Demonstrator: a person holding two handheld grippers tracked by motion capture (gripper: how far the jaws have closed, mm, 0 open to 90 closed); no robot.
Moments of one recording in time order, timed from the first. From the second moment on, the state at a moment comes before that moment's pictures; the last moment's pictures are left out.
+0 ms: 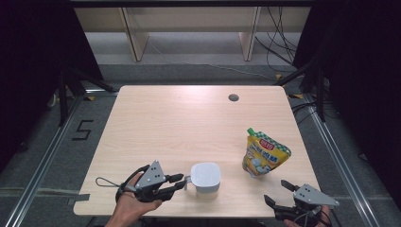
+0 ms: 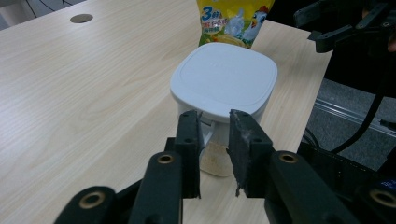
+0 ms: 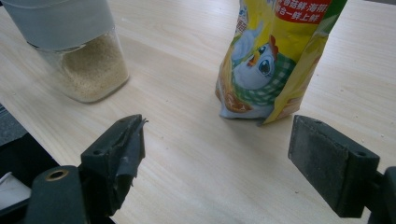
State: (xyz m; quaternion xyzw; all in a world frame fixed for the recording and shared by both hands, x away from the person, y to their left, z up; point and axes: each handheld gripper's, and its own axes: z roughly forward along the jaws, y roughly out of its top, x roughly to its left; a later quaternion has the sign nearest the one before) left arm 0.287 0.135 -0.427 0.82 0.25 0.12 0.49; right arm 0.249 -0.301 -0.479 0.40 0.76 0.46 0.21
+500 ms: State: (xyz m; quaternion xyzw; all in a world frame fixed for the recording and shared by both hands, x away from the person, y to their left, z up) left arm 0.276 0.154 -0.441 0.81 0.29 0.13 0.50; right arm 0.246 -0.300 -0.479 0.41 0.76 0.46 0.21
